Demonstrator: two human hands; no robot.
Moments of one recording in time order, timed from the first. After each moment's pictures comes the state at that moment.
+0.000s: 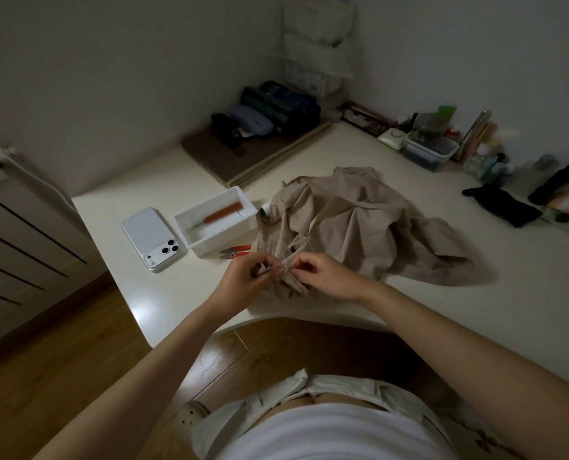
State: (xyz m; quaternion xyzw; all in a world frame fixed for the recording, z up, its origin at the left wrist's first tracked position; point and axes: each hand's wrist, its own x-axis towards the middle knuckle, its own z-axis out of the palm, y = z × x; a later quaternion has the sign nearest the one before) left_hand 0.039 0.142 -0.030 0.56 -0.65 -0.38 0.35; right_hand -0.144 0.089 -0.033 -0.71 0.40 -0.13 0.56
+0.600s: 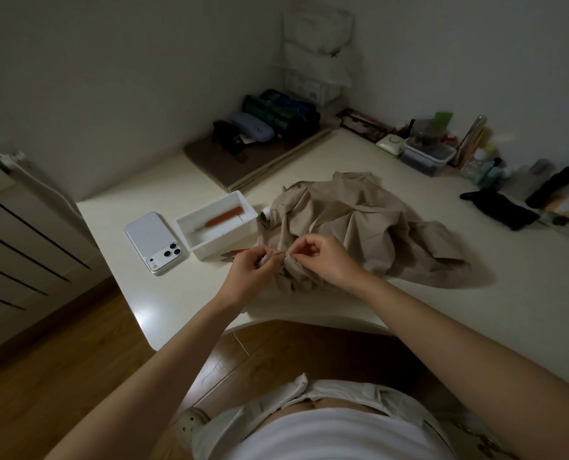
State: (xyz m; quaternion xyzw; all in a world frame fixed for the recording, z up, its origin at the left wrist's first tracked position) left_hand 0.021 0.139 -0.018 0.63 -0.51 -0.43 0.39; right_hand -0.139 0.083 -0.019 -0.69 0.44 -0.25 0.52
